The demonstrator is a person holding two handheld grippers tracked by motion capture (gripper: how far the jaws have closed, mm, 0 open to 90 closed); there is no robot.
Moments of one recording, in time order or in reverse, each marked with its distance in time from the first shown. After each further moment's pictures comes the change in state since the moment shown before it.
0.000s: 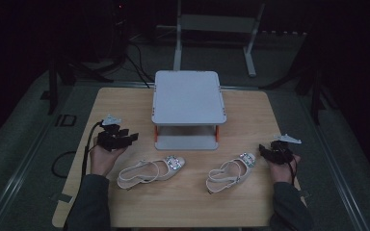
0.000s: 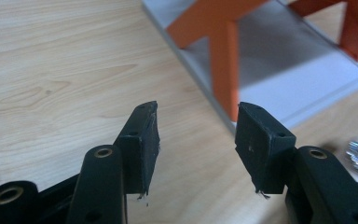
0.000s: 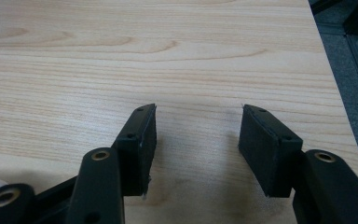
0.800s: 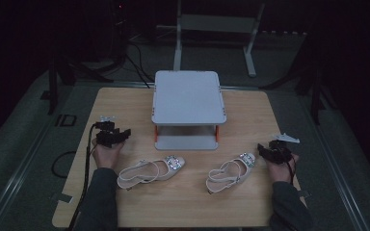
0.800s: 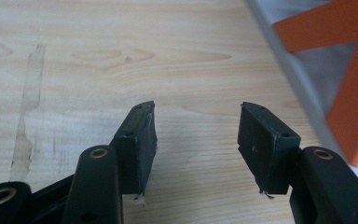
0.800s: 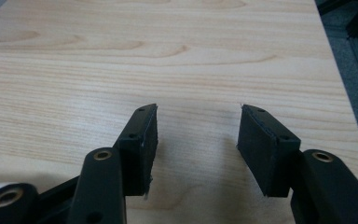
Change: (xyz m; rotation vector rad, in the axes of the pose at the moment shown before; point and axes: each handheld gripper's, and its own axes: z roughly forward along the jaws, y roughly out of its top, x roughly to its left) left arm 0.044 -0.015 0.042 -0.015 0.196 -0.247; right arm 0.006 0.003 -0.001 -0.003 0.009 -0.008
